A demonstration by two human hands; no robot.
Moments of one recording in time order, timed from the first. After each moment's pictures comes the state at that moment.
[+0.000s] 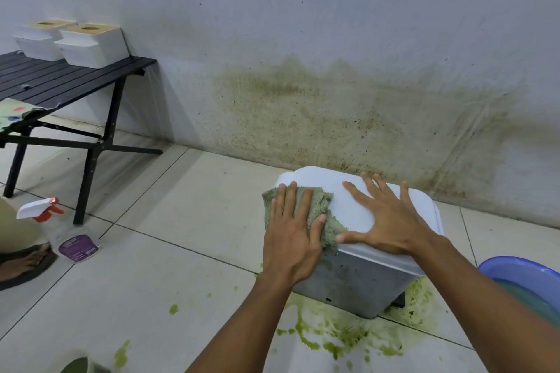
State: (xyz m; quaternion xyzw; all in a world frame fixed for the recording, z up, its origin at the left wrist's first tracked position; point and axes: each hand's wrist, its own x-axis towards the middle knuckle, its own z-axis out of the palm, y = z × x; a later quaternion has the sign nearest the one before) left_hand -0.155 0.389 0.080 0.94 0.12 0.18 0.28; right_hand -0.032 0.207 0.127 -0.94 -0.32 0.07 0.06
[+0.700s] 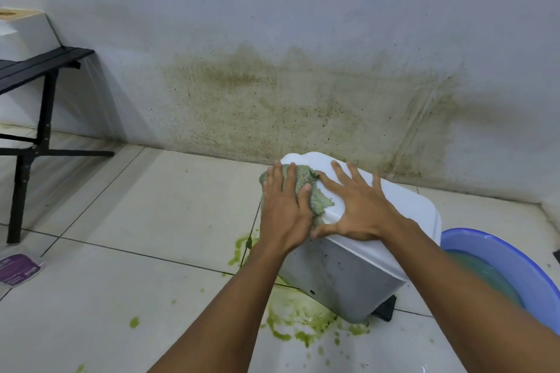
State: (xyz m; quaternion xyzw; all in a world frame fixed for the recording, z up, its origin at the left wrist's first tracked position) left_hand -0.098 0.347 0.093 0.89 0.11 0.15 0.42; right_hand -0.028 0.185 0.127 -0.94 -0.31 0.09 0.06
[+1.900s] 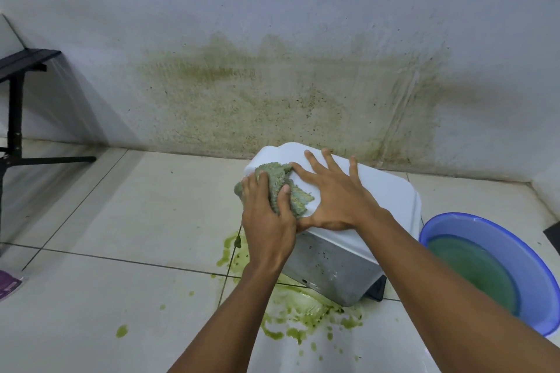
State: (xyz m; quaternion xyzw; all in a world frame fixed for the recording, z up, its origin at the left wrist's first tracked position) left_hand -0.110 0.319 0.081 0.82 0.22 0.25 0.47; right_hand -0.019 0.189 0.122 -0.94 -0.33 0.05 0.07
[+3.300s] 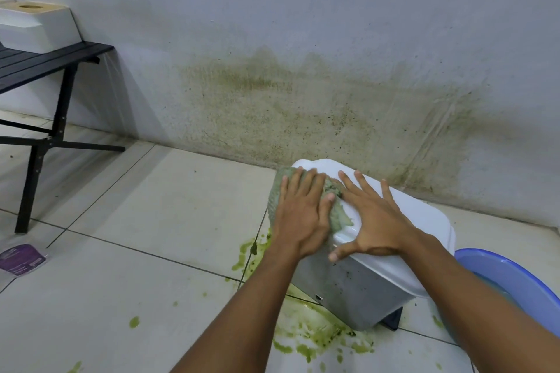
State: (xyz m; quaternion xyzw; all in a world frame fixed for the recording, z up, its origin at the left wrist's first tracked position) left_hand -0.085 0.349 0.090 0.94 0.03 0.16 0.30; right_hand -0.019 0.180 0.127 -0.92 -0.38 0.09 0.08
